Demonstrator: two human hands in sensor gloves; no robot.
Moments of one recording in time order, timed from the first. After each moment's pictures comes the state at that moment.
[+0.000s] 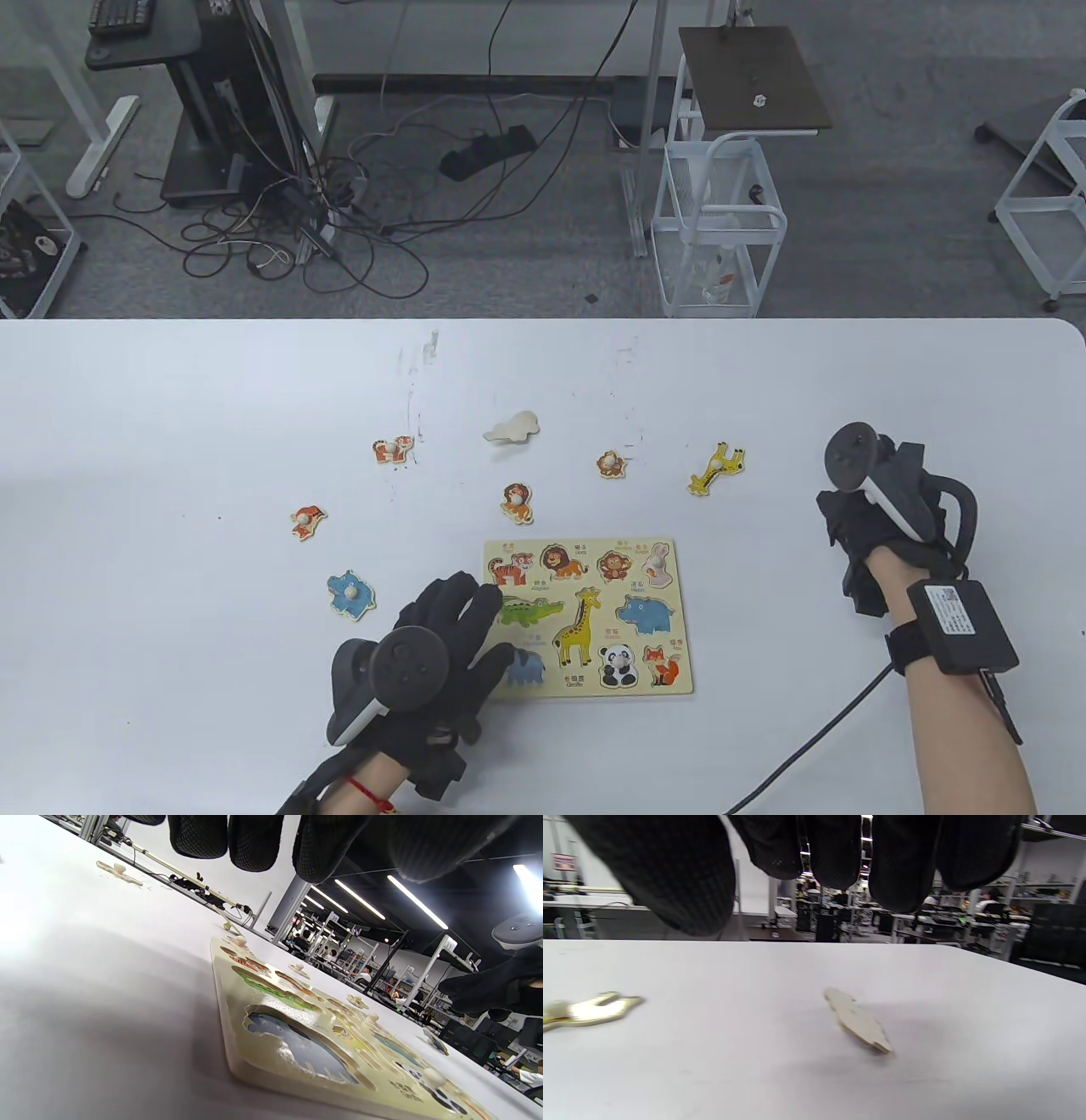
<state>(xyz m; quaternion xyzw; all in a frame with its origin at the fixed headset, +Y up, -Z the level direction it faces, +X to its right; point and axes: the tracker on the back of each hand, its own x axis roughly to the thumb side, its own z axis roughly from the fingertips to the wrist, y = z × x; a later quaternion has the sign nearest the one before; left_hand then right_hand) -0.163 -0.739 -0.225 -0.01 -0.15 0.26 0.95 0.321 -0.679 -0.391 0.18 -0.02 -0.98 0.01</state>
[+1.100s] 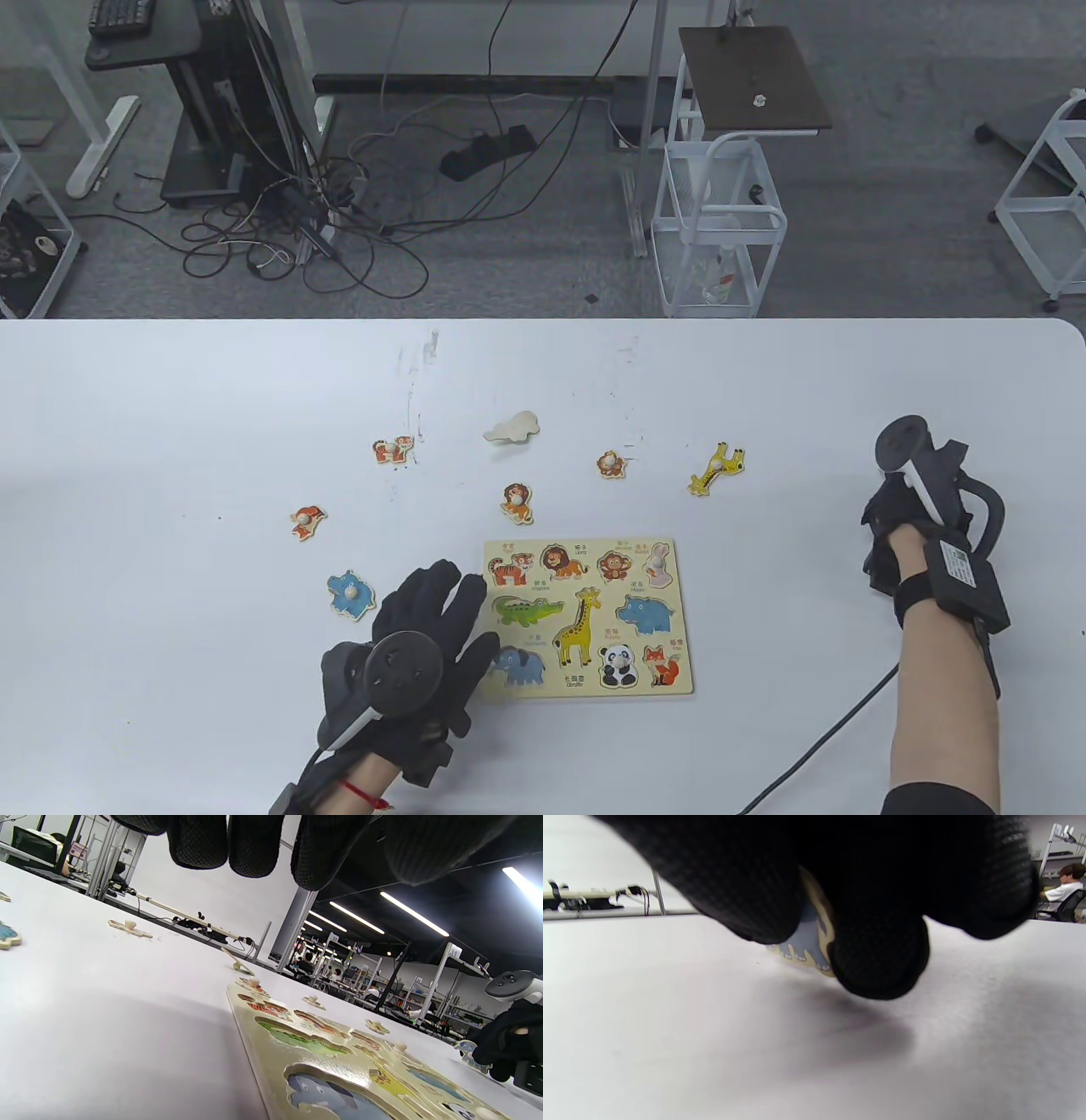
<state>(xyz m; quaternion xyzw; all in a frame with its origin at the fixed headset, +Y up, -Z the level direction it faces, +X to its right) -0.174 -0.722 -0.222 0.05 -0.13 0.22 0.96 0.377 -0.727 -0.412 0.28 0.00 -0.96 -0.04</state>
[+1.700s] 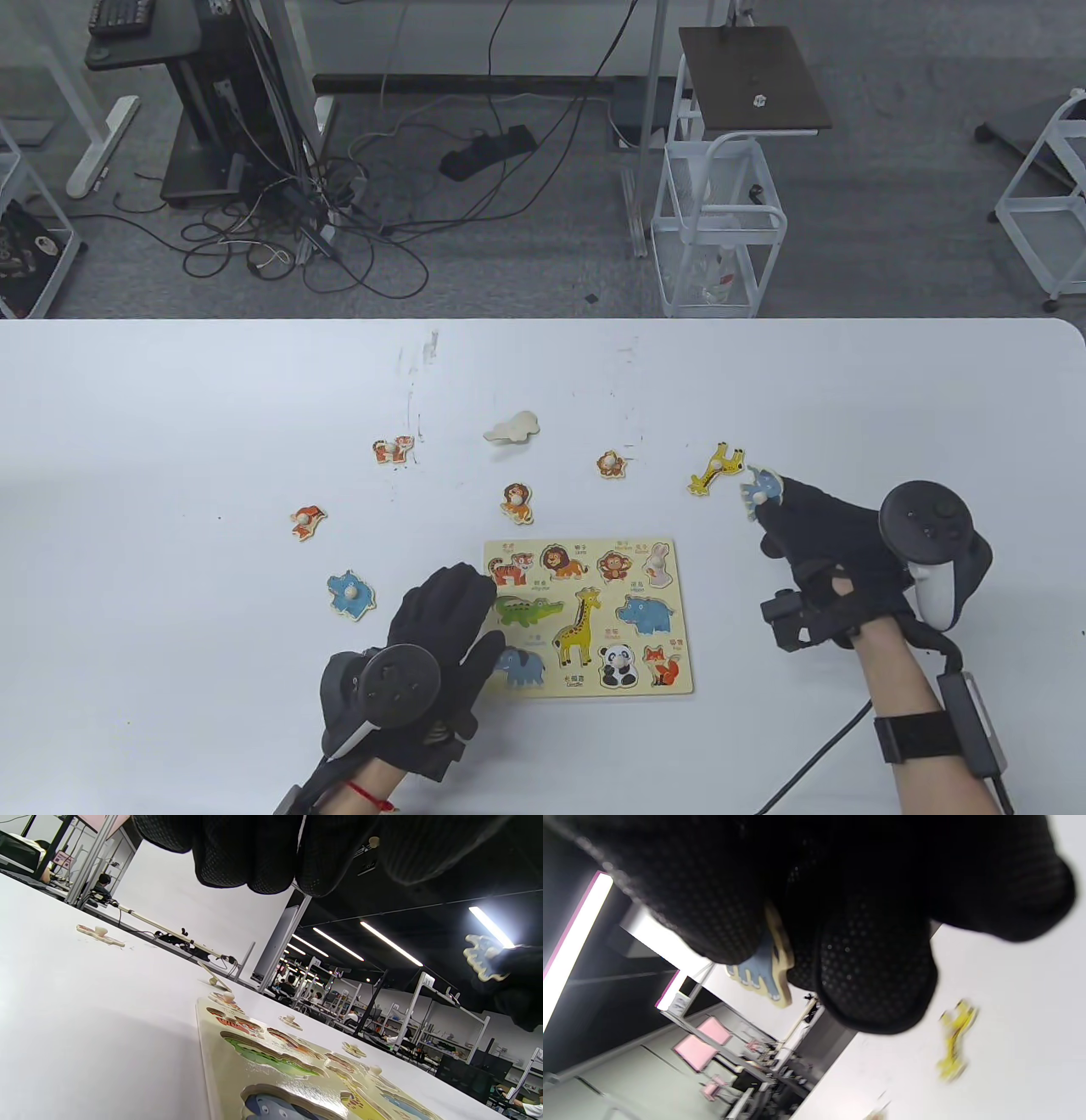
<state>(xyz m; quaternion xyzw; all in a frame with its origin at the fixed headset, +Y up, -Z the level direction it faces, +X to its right) -0.169 -0.725 -0.219 0.10 -0.15 0.25 0.95 0.255 -0.655 -0.292 0.04 0.09 -0.86 -0.51</state>
